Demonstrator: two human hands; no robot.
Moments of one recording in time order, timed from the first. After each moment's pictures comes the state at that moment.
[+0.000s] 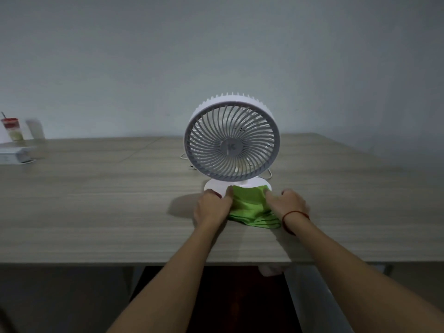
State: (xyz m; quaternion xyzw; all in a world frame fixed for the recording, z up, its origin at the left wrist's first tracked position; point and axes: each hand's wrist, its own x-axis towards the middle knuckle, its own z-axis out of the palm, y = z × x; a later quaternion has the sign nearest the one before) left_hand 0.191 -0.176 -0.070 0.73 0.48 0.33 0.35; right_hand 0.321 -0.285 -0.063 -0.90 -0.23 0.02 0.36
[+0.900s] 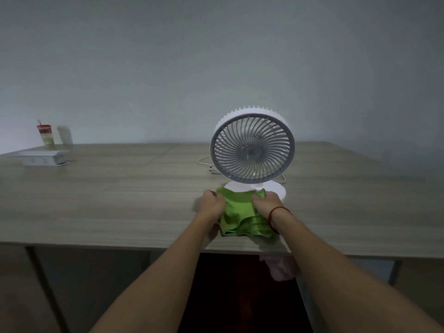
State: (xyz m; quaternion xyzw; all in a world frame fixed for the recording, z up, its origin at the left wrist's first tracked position) left_hand 0.132 -0.159 -0.059 0.68 0.45 0.34 0.46; right_hand 0.240 -0.263 -0.042 -0.78 -0.28 0.19 0.52
